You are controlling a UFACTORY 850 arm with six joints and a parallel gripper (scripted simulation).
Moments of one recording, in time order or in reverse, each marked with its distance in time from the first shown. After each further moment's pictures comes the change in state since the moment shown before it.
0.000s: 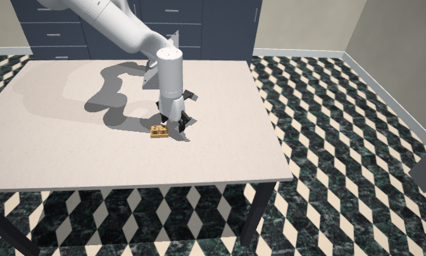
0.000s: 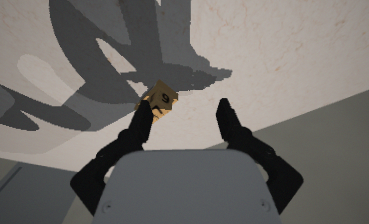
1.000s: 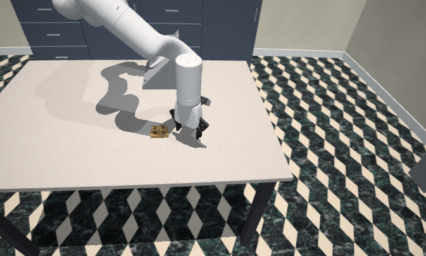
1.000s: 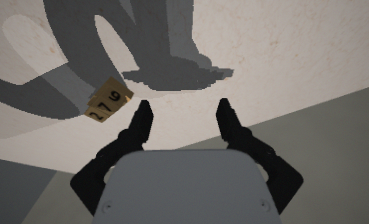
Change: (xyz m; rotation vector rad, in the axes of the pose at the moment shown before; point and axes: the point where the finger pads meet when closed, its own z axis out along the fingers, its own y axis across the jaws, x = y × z) arm 0.007 0.075 0.000 0.000 0.001 -0.130
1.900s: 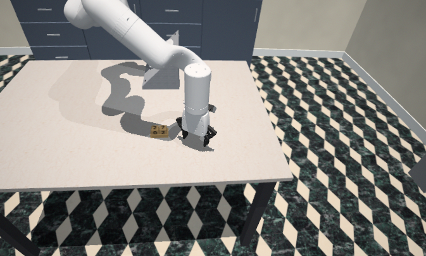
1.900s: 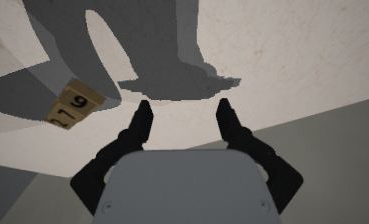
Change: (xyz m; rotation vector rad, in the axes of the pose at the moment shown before) arm -0.002 0.033 0.023 0.002 0.001 -0.059
